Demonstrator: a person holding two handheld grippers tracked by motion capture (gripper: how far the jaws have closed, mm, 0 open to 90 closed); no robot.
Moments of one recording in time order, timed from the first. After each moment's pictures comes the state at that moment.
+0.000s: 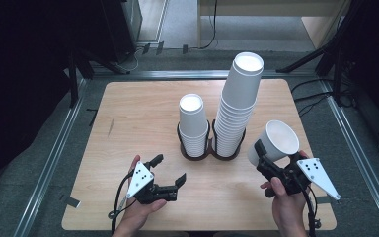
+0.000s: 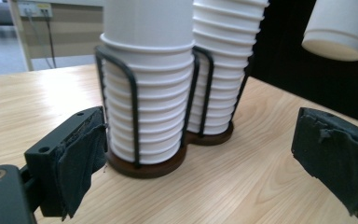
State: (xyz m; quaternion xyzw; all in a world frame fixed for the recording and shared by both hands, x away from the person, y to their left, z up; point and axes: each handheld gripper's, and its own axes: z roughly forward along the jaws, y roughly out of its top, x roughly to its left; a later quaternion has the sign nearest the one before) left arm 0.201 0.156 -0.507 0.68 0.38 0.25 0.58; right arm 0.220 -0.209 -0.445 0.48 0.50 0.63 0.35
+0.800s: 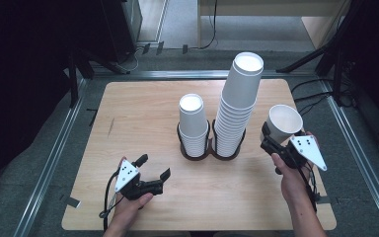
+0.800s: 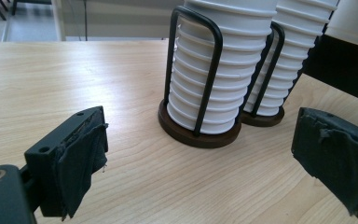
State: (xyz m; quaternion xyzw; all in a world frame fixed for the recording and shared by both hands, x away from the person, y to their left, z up) left arm 0.213 0.191 -0.528 0.66 0.44 0.25 0.56; right arm 0.292 -0.229 -0.468 0.47 0.52 0.55 0.45
